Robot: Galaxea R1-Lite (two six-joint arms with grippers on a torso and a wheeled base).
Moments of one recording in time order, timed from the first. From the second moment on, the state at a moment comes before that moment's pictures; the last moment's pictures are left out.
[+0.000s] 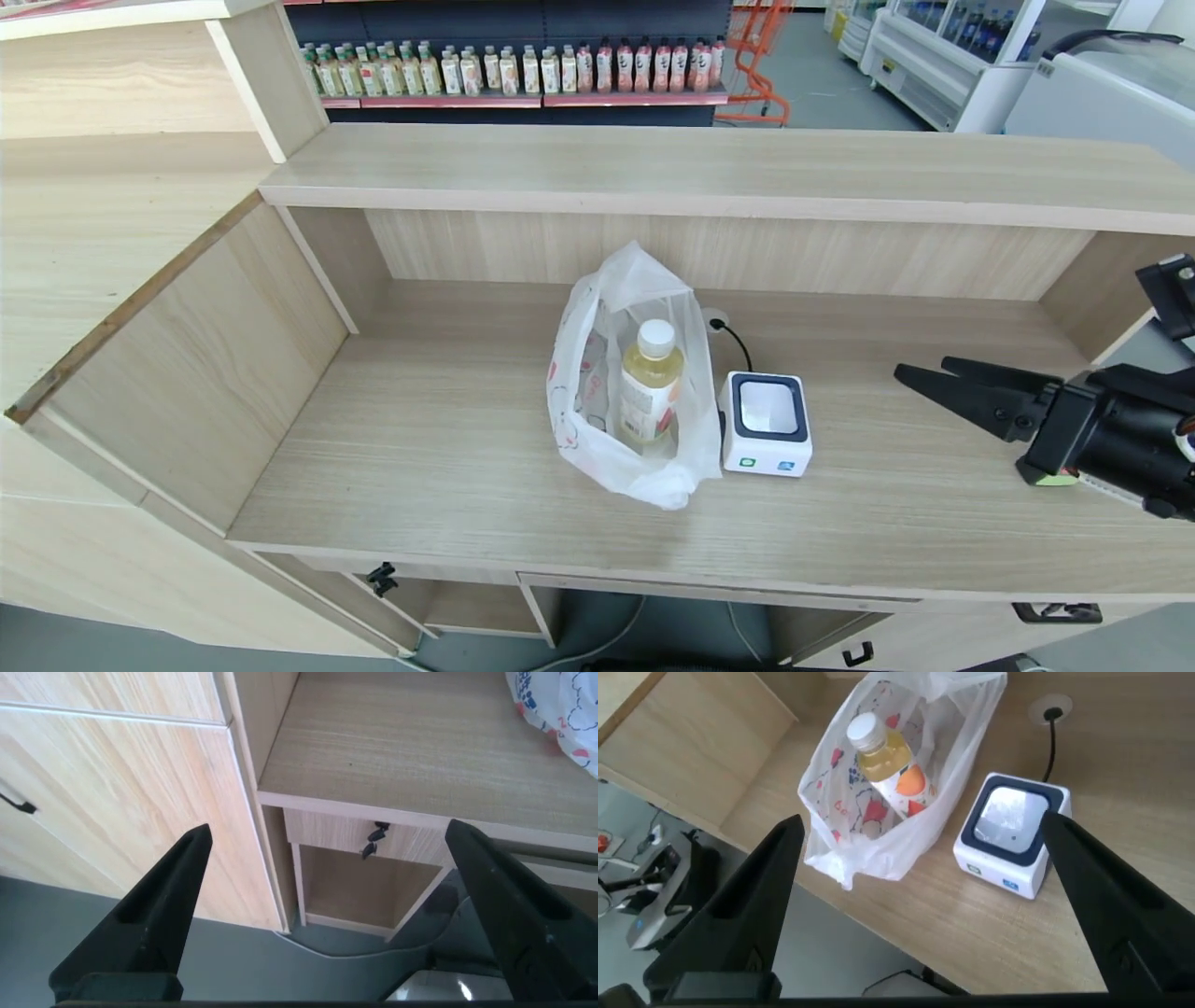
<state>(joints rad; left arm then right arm) 0.00 0.00 0.00 0.05 0.13 0.00 0.13 1.34 -0.45 -0.84 0.49 0.20</state>
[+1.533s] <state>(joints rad) 0.00 0.00 0.00 0.05 0.13 0.00 -0.05 1.20 -0.42 -0.52 0.49 0.14</state>
